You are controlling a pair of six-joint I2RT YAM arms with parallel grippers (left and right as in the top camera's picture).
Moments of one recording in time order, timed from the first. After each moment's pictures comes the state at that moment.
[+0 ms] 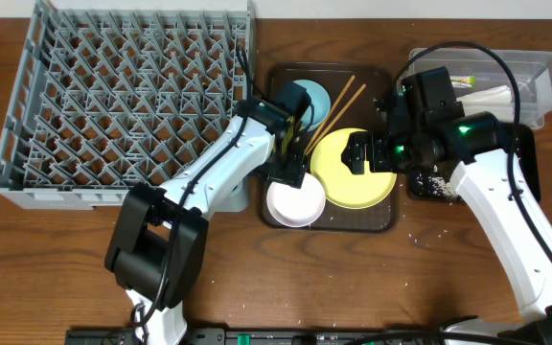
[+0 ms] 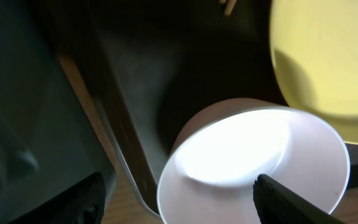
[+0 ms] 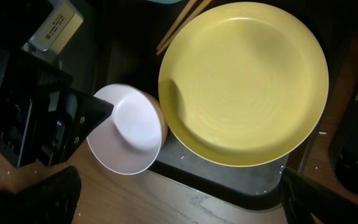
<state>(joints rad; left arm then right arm) -0.54 1.93 1.49 -1.04 0.07 -0.23 0.28 1.51 1.34 -1.00 -0.29 0.26</state>
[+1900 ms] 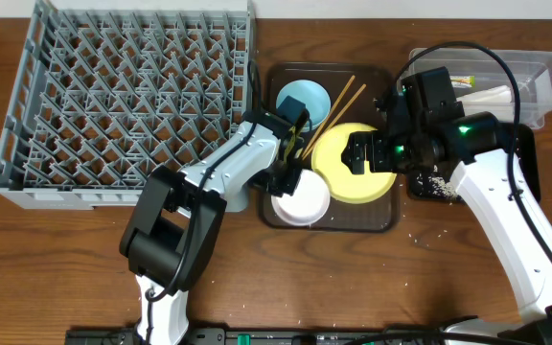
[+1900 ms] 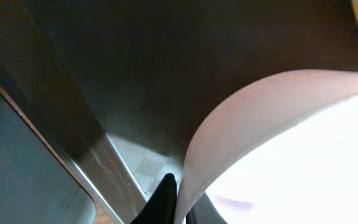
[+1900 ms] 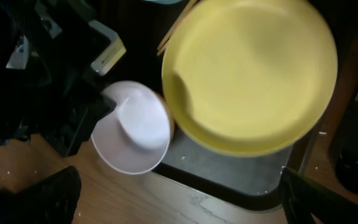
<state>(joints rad) -0.54 2.02 1.42 -0.99 0.12 -0.19 0.28 1.51 1.34 -1.00 -0.29 0.26</state>
